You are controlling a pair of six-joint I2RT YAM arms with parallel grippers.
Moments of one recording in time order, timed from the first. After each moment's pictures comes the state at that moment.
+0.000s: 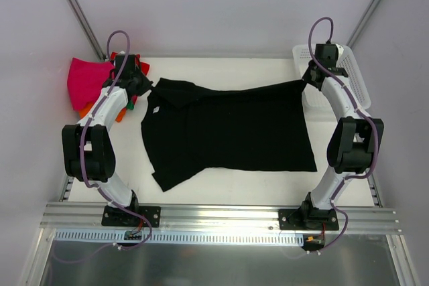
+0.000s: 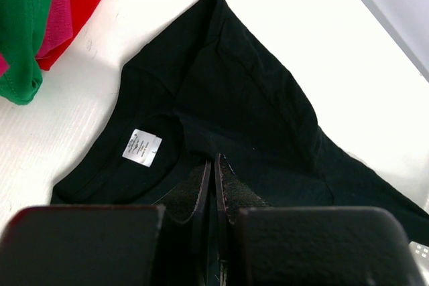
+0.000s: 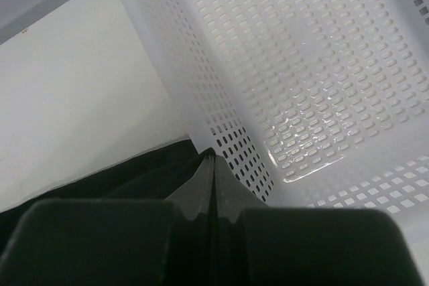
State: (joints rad) left arm -0.02 1.65 1.29 -0.34 0.00 -0.69; right arm 0.00 1.80 1.54 -0.46 0.23 0.41
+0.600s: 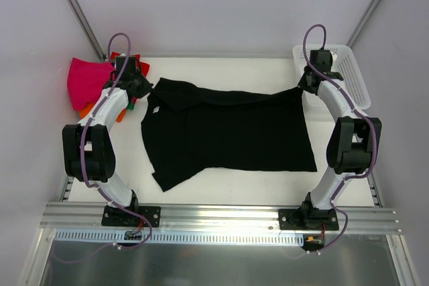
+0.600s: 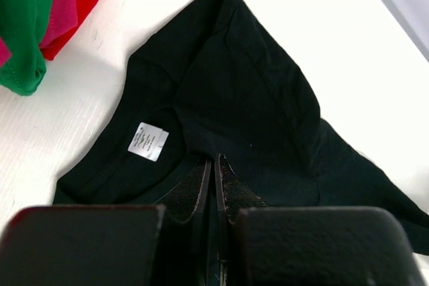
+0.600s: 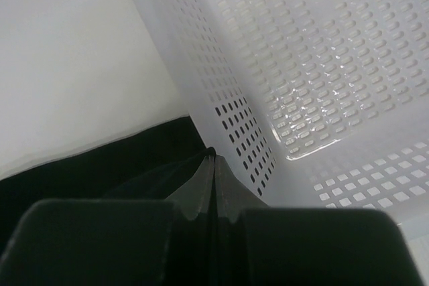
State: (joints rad) left arm -0.02 1.65 1.26 -0.34 0.00 -0.69; right arm 0.02 1.80 1.47 -0.46 0.22 0.41
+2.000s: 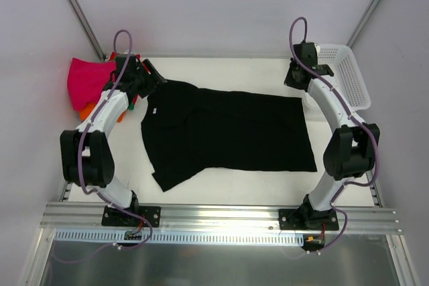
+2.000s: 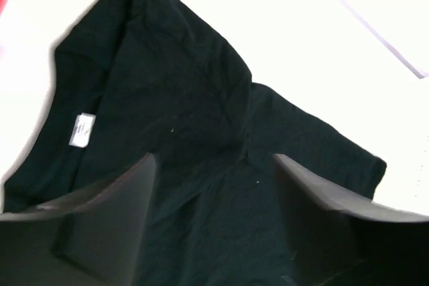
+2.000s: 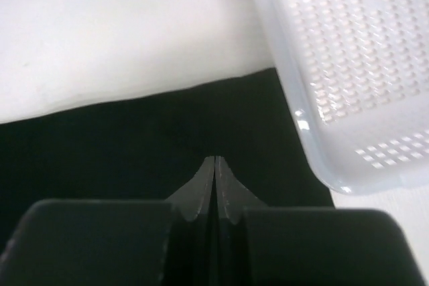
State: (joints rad) left arm -0.05 1.54 1.22 -0.30 0.14 -0.67; right arm 0.18 1.70 1.52 -0.64 0.27 0.39
